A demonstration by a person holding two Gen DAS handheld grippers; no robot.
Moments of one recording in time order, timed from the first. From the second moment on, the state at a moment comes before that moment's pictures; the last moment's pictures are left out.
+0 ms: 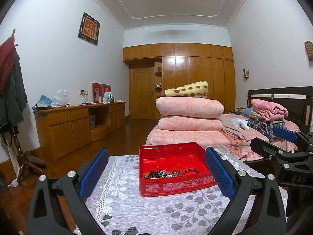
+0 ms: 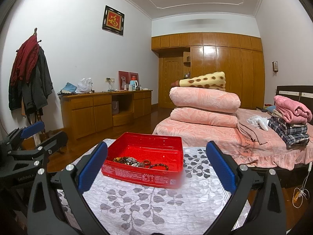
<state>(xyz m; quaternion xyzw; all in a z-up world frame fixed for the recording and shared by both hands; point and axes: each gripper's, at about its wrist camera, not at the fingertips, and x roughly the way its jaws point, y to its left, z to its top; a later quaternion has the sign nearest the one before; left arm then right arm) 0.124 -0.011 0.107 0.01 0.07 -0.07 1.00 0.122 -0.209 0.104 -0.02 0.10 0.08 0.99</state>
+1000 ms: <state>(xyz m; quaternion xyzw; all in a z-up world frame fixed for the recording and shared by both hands) 0.130 -0.011 0.102 0.01 0.08 -0.07 0.99 0.125 -0.205 0.099 -0.02 0.10 0.08 0.99</state>
